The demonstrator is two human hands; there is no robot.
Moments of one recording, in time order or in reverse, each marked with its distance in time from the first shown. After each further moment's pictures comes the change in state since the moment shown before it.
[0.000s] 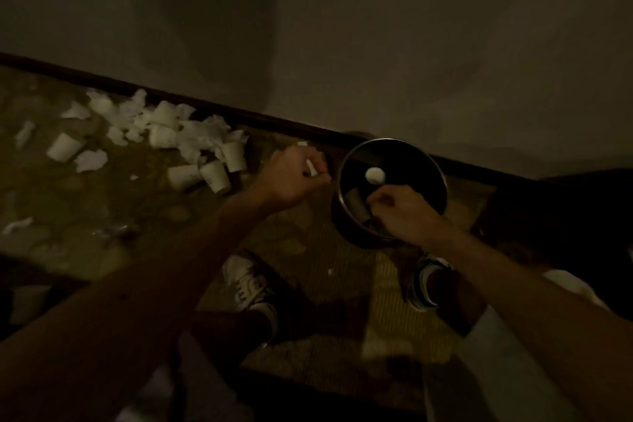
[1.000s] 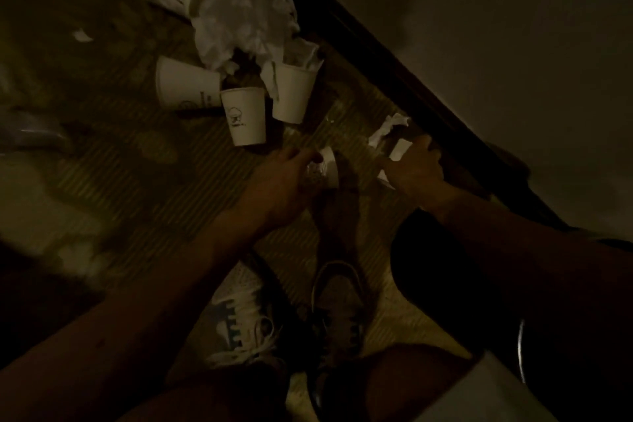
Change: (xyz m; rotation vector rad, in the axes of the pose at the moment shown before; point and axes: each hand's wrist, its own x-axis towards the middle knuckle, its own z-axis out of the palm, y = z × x) left_hand 0.115 -0.334 0.055 -0.067 0.042 -0.240; right_hand 0.337 -0.063 0.178 -0.329 0.127 0.357
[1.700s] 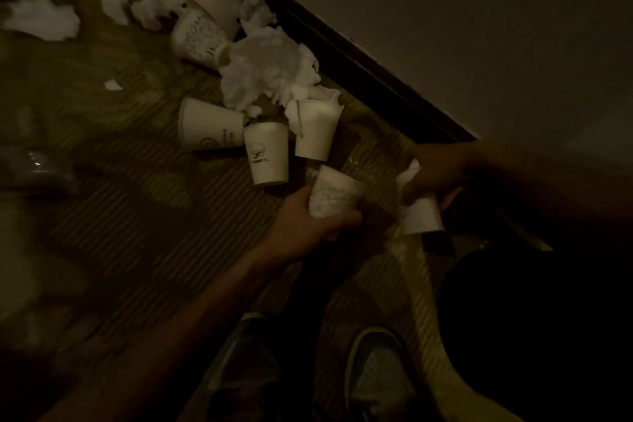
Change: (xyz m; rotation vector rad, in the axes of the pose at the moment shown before) left_hand 0.018 -0.047 0.045 -0.903 0.124 -0.039; right_hand 0.028 -0.038 -0.015 -0.380 -0.418 -0.293
